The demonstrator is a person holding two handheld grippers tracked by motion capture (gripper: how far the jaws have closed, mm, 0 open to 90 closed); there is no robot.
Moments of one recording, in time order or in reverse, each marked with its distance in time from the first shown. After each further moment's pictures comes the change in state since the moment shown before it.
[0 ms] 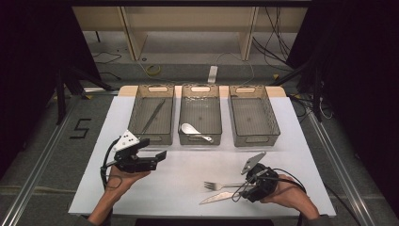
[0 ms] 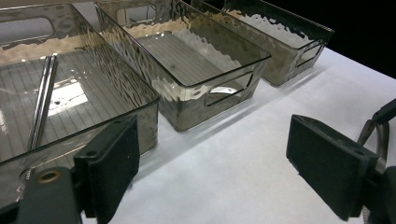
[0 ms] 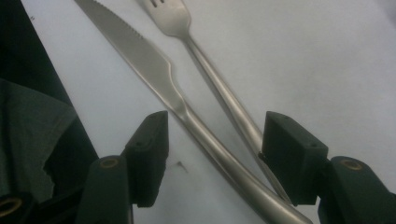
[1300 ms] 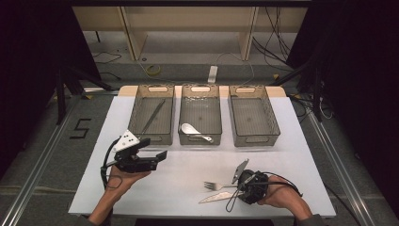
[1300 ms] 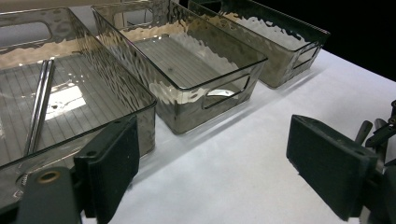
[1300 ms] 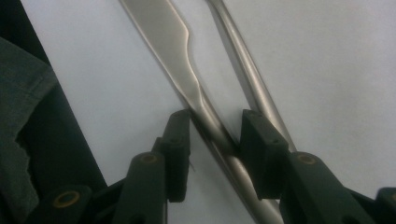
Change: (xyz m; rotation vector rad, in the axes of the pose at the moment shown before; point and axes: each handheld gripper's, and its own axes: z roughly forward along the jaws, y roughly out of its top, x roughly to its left) left arm -0.001 0.000 0.000 -0.011 -0.009 0.007; right arm 0.013 0.011 0.023 0.167 -0.032 -0.140
